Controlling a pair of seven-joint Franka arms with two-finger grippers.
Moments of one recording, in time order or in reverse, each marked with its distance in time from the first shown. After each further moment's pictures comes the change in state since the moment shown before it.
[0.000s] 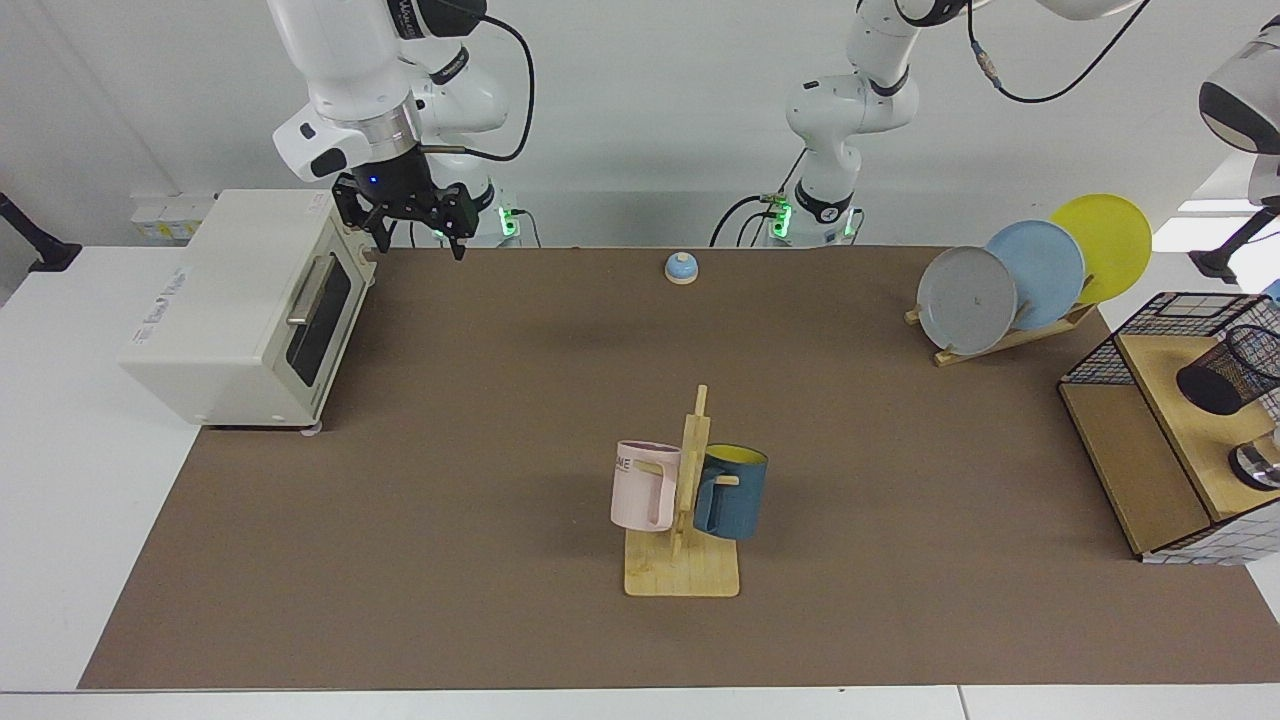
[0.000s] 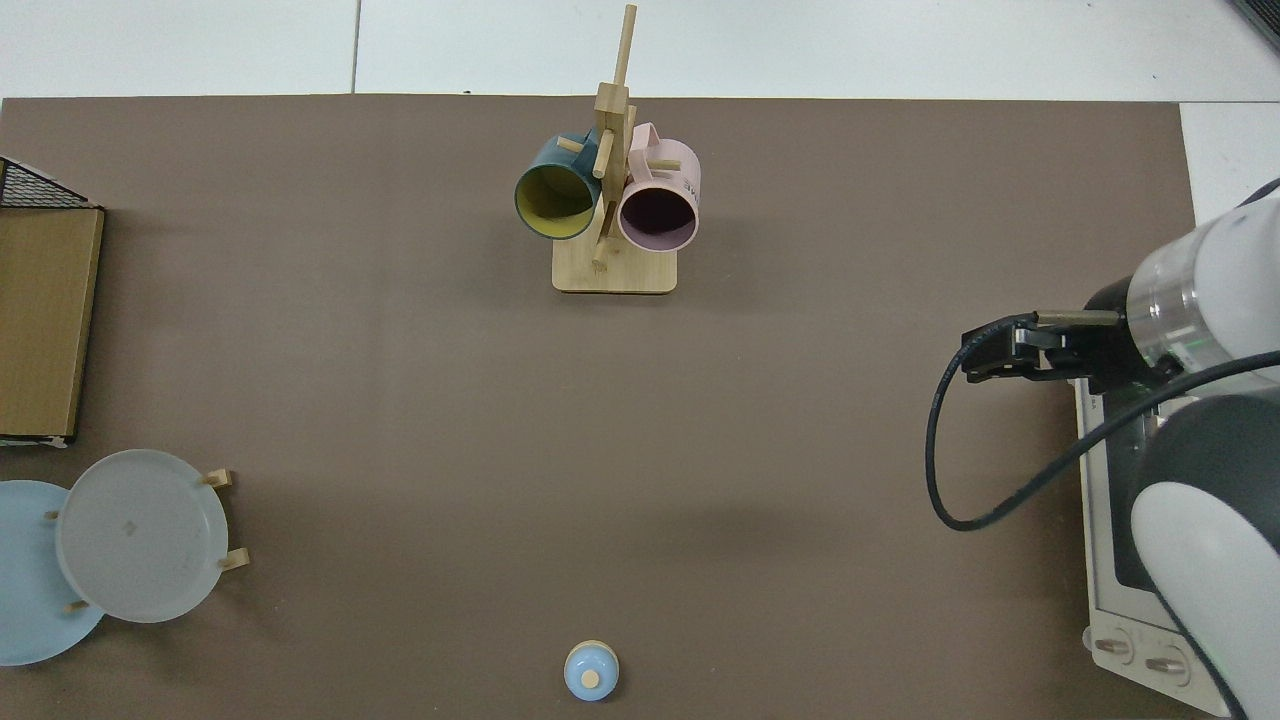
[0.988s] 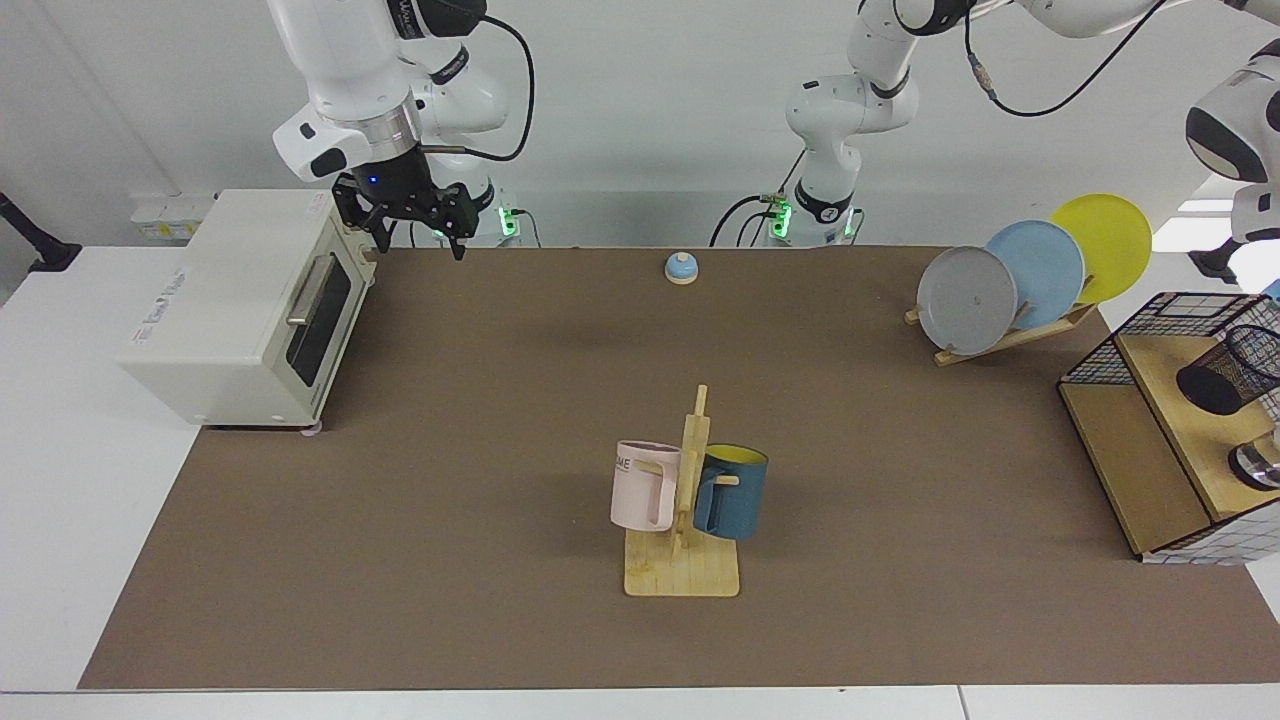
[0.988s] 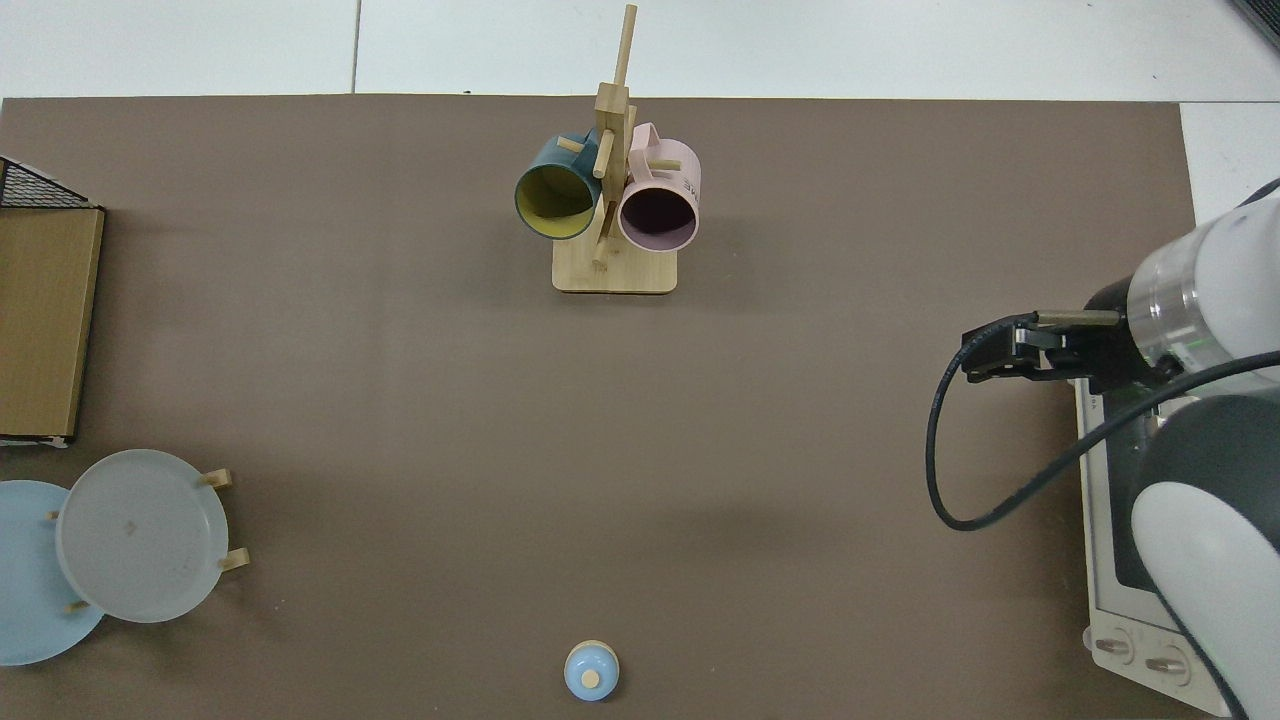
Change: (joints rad) left arm -0.007 0.033 -0.025 0.000 -0.064 0.047 -0.112; right arm 0.000 0.000 0.000 0.000 0.000 0.000 0.000
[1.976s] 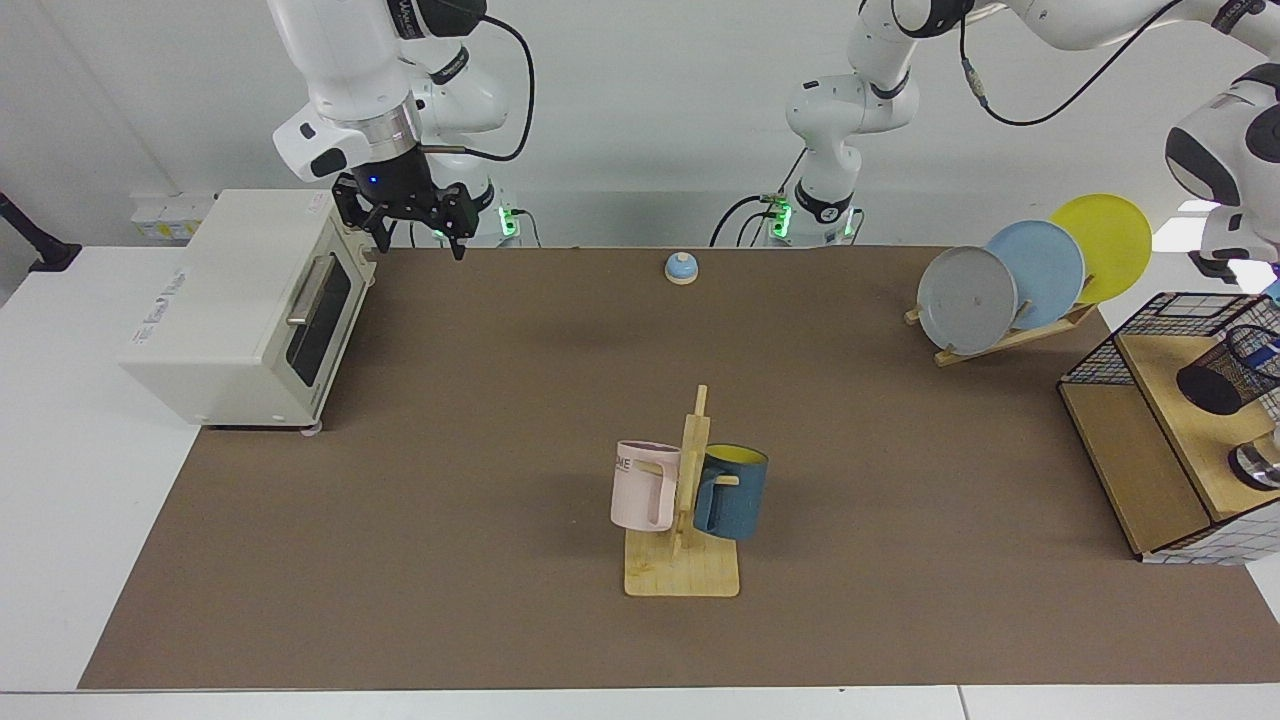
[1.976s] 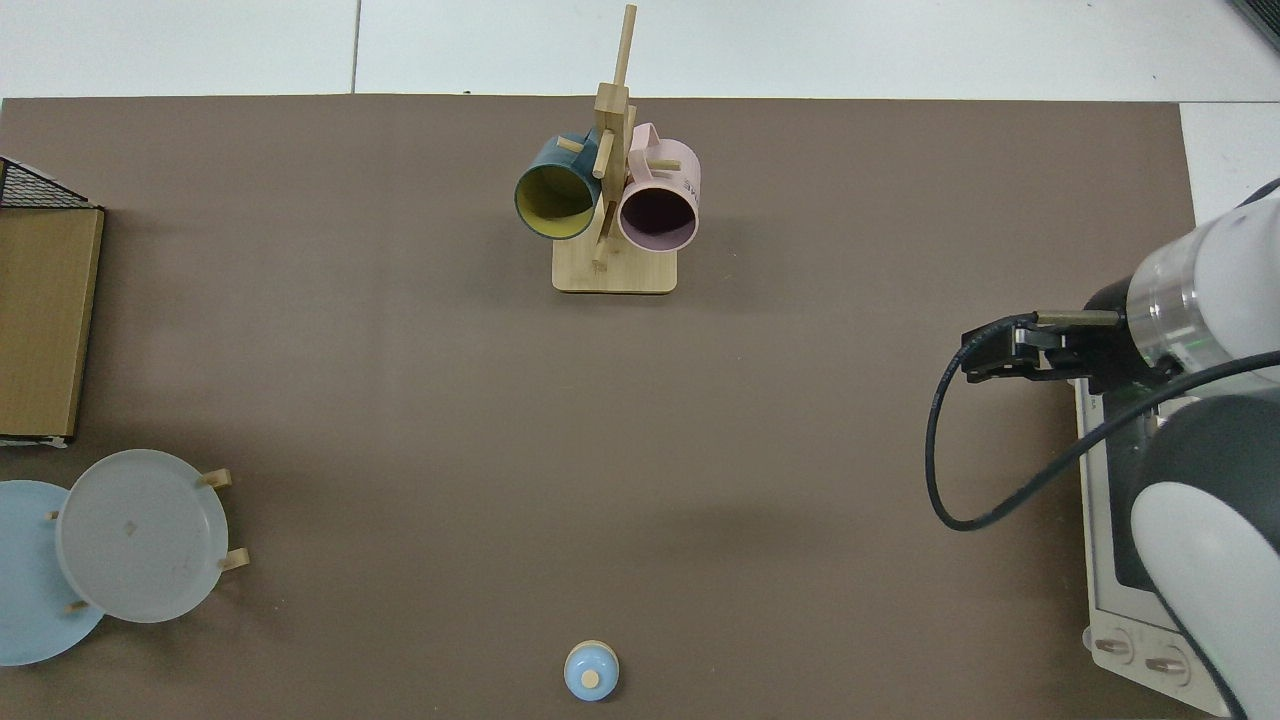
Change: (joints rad) left arm -0.002 0.013 -0.030 -0.040 -0.044 0.000 0.085; right arm 0.000 0.000 0.000 0.000 0.000 0.000 0.000
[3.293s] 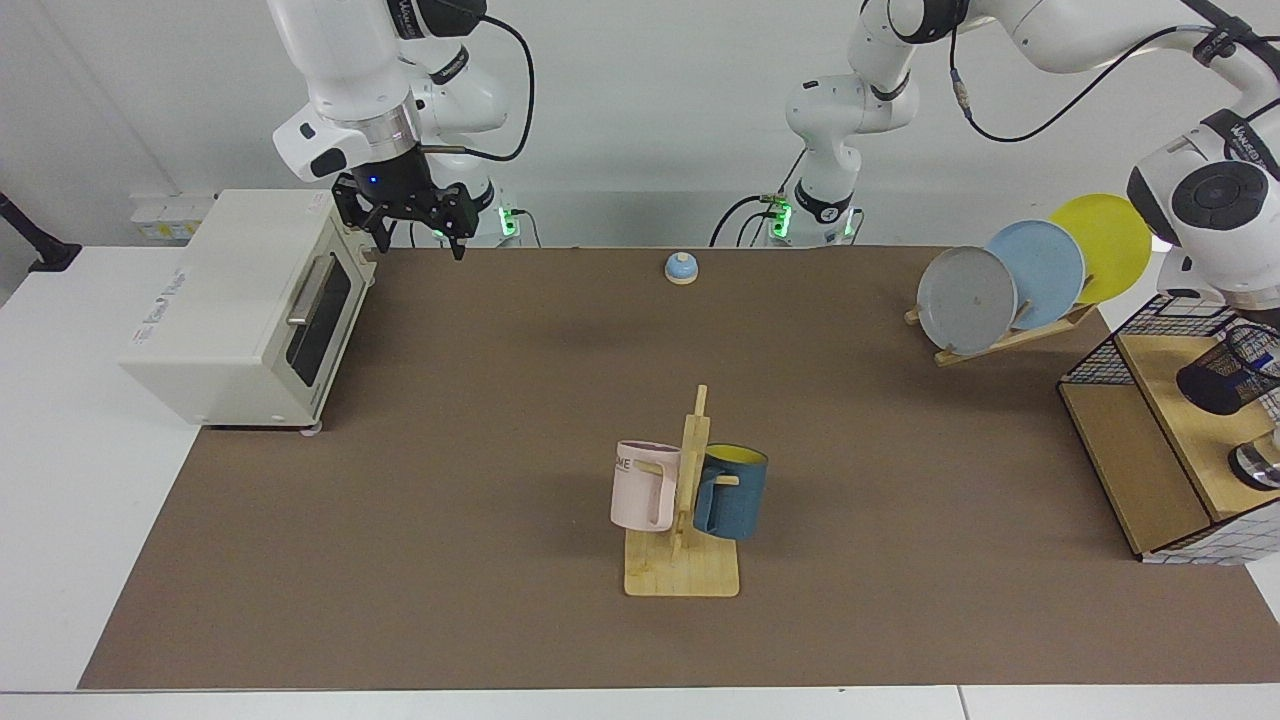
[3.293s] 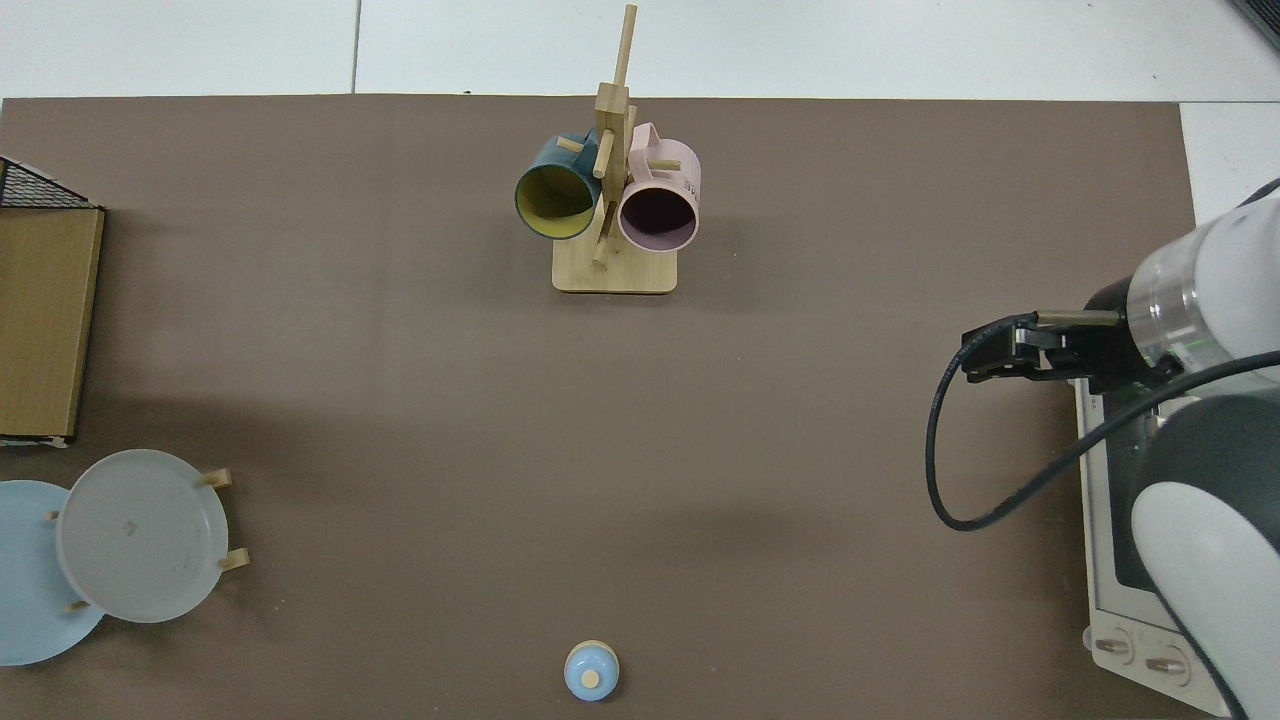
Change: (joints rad) left arm -0.009 0.028 -0.050 -0.055 0.177 0.014 -0.126; right arm 0.000 0.000 0.000 0.000 0.000 0.000 0.000
